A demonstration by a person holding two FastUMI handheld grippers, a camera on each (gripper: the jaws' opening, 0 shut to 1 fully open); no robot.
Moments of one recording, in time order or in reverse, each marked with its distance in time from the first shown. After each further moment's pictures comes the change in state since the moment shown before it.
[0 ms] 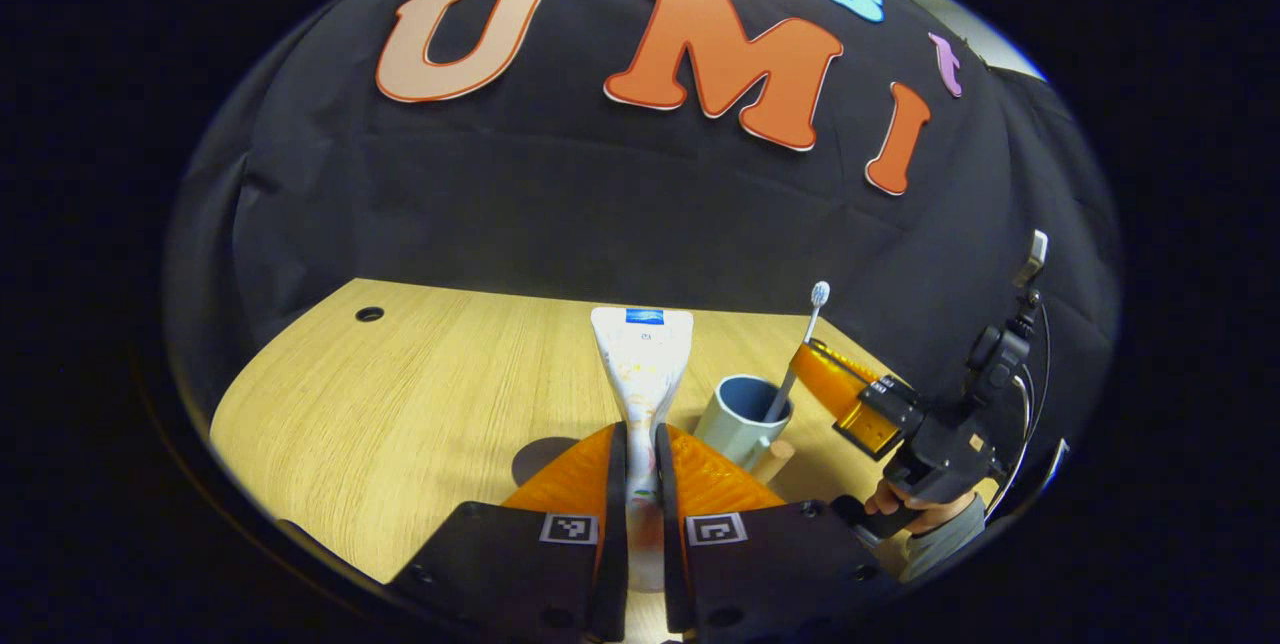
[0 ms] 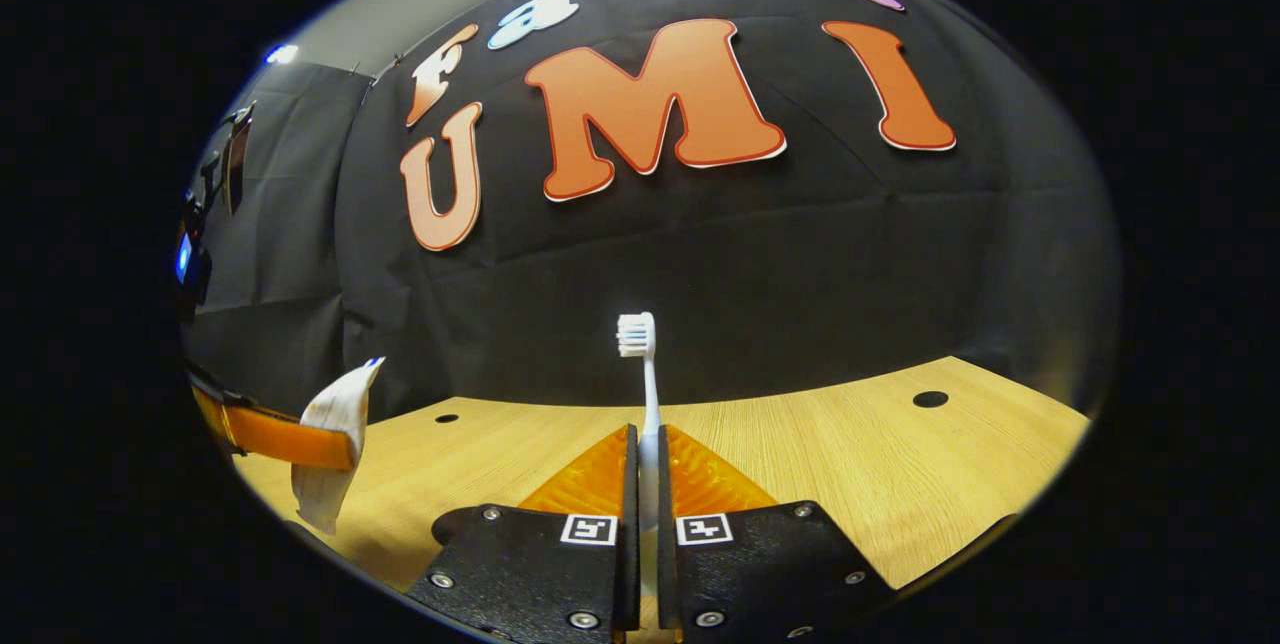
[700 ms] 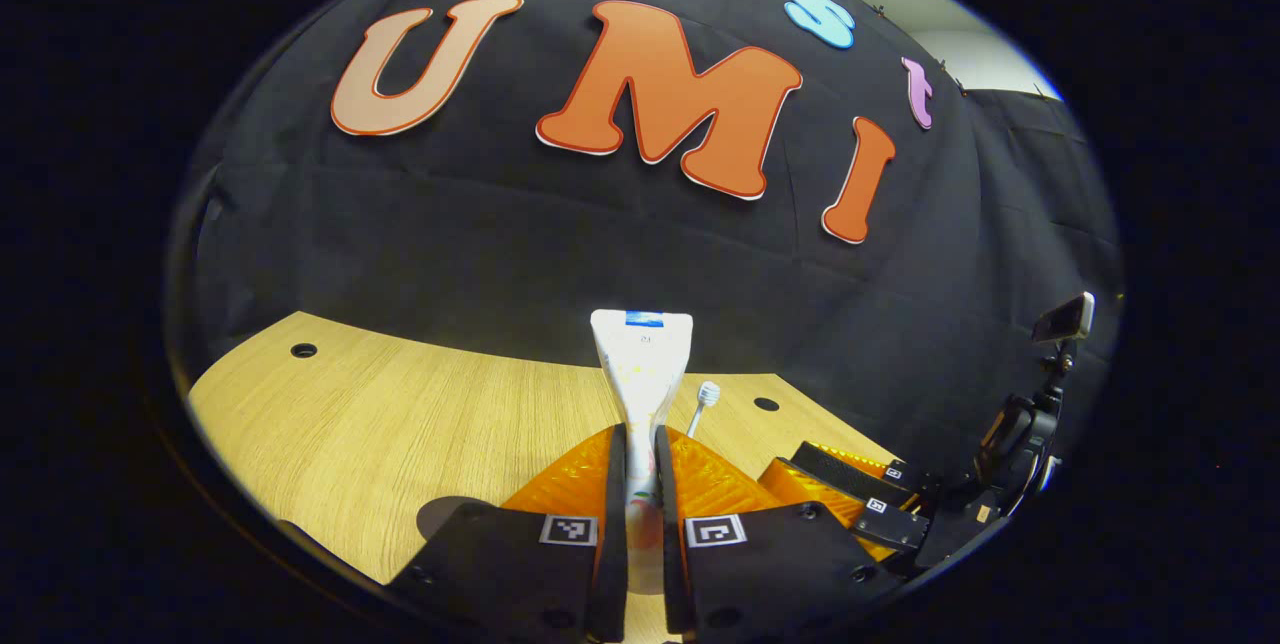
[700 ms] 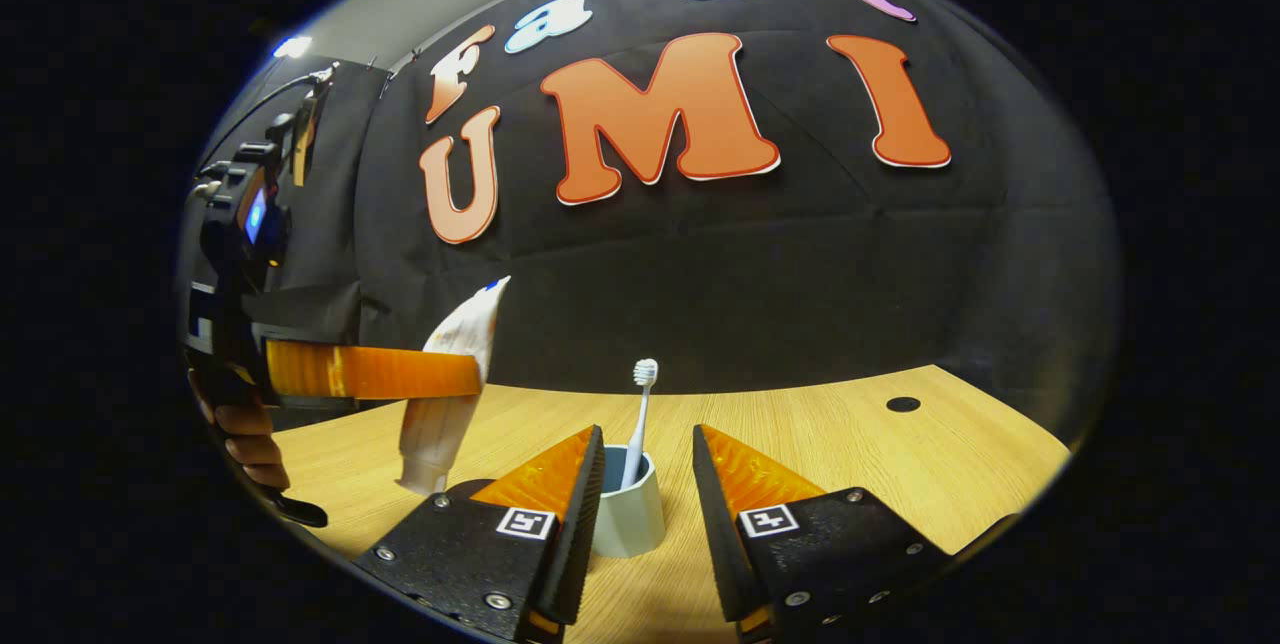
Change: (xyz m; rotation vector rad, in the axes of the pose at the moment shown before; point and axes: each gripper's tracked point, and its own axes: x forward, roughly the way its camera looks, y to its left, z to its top) left arm 0.074 -0.049 0.052 -0.014 -0.162 -0.089; right arm -0.052 -0.016 0.015 -0.031 0.008 0.021
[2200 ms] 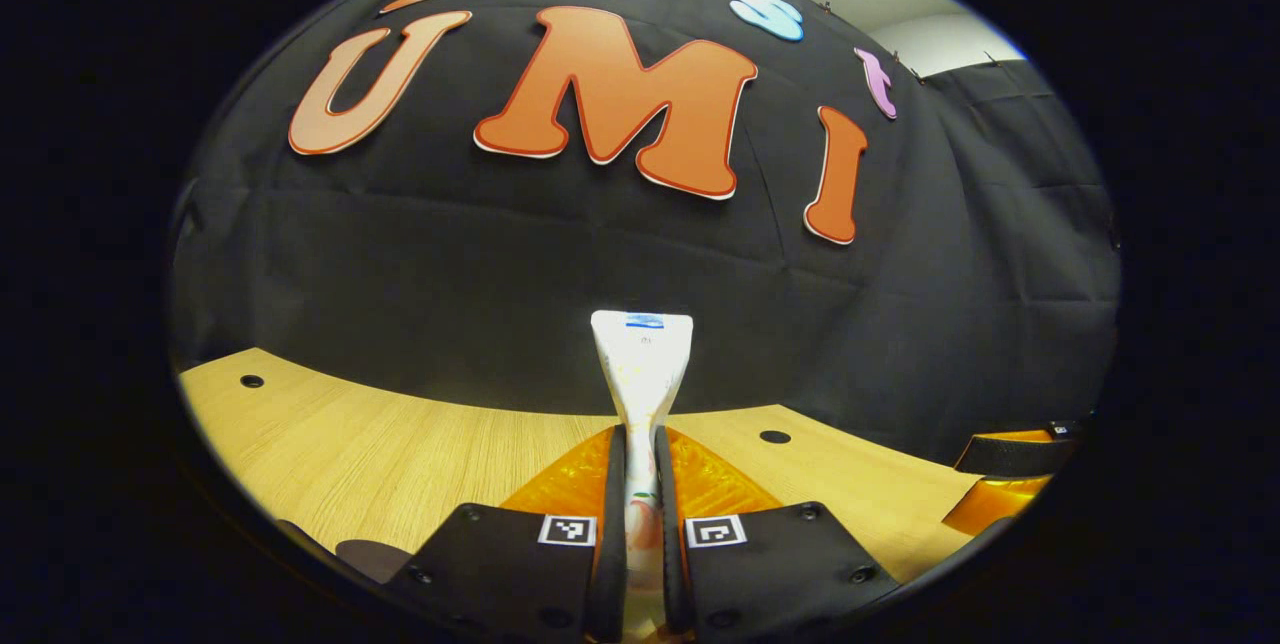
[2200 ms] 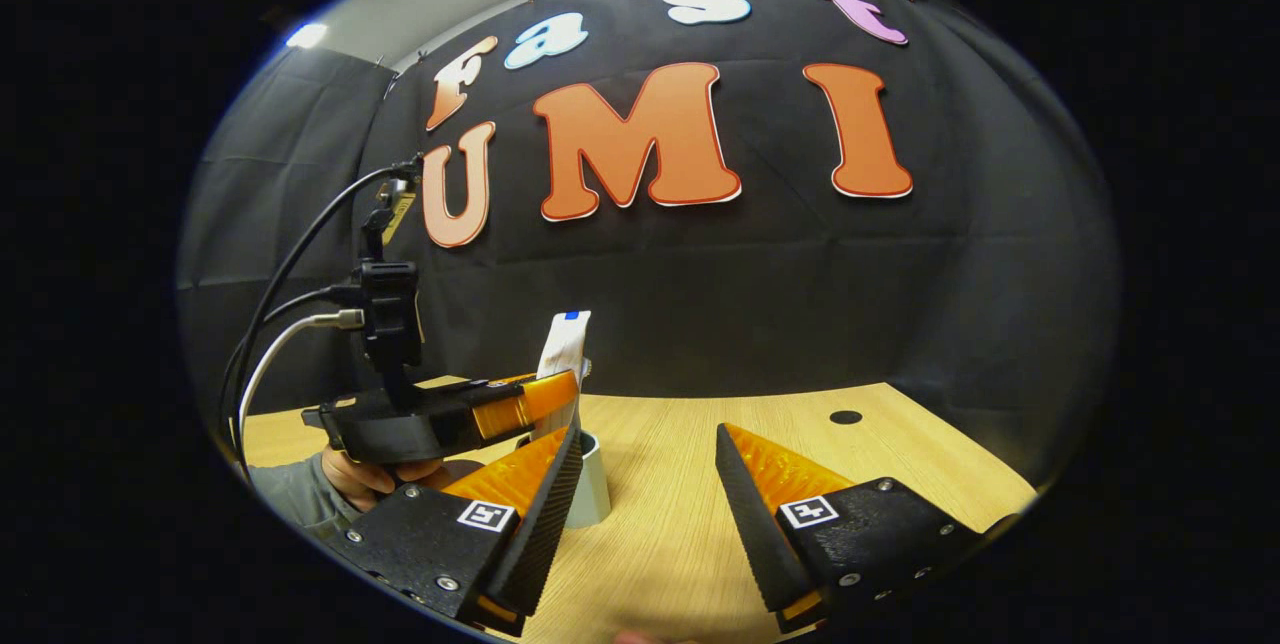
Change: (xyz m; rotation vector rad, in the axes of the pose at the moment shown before) left arm 0.086 -0.025 -0.039 0.086 -0.158 -0.027; right arm -0.055 -0.038 0.011 -0.065 -0.021 -0.046
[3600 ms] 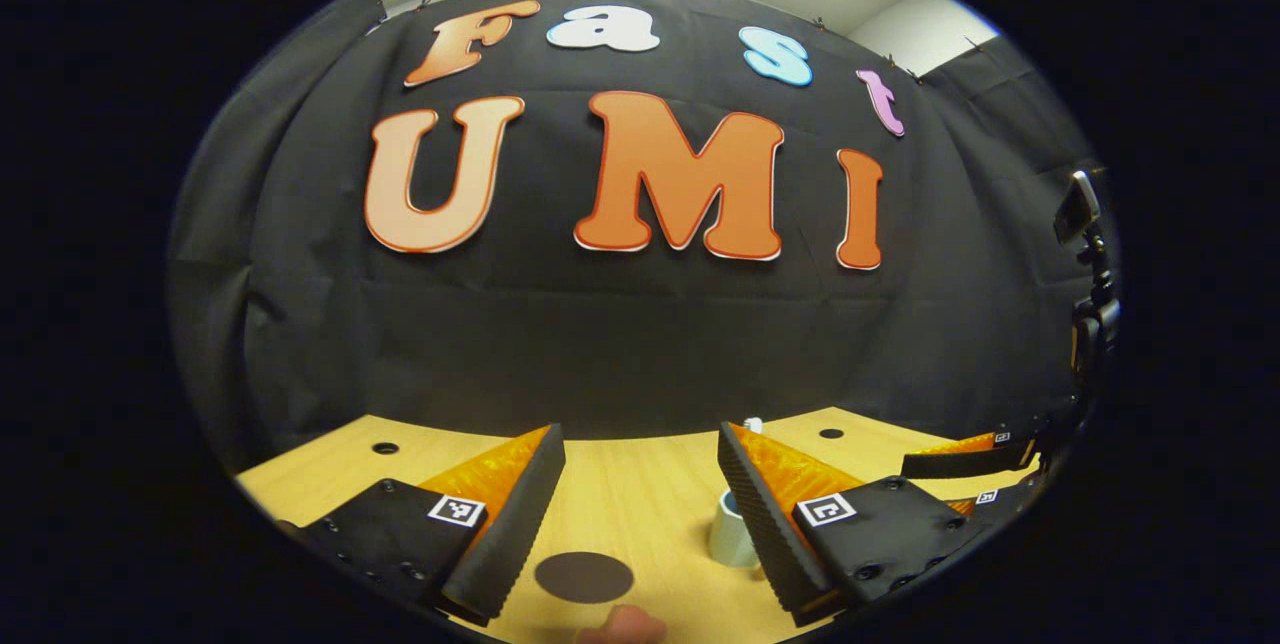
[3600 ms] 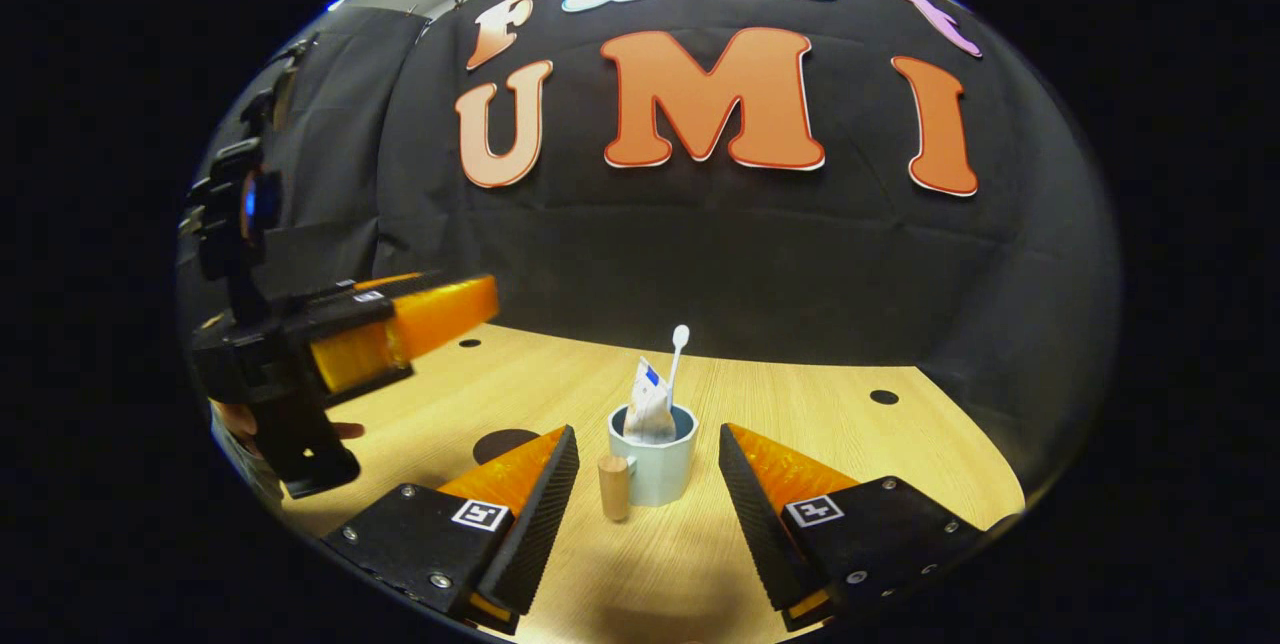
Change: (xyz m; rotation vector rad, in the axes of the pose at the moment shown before) left arm -0.158 0.094 0.102 0.167 -0.083 0.187; right arm 0.009 0.098 -0.011 -0.095 0.227 0.028
